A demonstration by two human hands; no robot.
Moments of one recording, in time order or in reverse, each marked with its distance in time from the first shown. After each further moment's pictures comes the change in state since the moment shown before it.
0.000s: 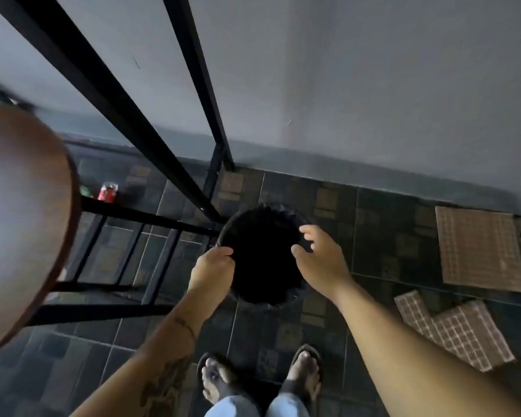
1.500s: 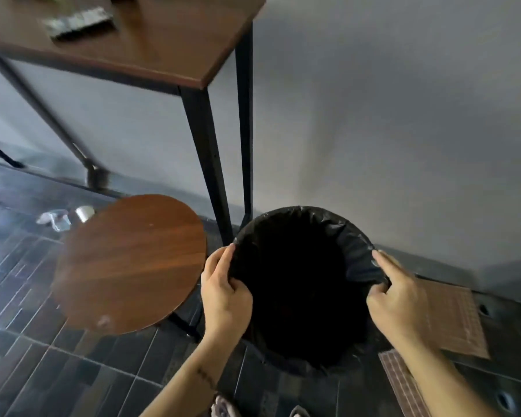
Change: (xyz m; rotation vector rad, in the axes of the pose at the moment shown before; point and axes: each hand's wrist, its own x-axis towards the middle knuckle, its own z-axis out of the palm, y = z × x) left_hand -0.243 0.126 -0.142 -0.173 0.433 0.571; right_hand -0.200 -0.138 -0.134 -0.201 0.630 -0.276
